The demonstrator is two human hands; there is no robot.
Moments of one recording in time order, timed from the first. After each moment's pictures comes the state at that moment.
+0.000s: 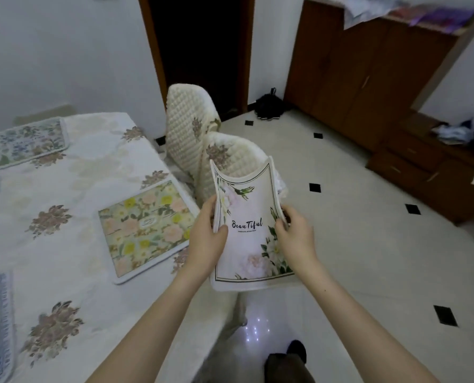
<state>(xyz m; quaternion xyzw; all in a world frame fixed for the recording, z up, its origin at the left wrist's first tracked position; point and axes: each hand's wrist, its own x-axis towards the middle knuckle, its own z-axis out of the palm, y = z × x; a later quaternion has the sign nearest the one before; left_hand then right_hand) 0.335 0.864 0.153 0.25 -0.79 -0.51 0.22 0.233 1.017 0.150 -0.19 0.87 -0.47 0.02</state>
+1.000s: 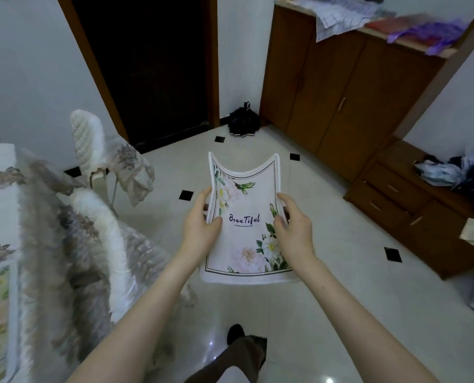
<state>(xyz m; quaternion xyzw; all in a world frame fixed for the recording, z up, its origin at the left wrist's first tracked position) -0.159 0.951 0.142 0.27 -0.79 -0.51 0.21 -0.262 1.116 0.133 -0.22 0.84 -0.50 0.03</state>
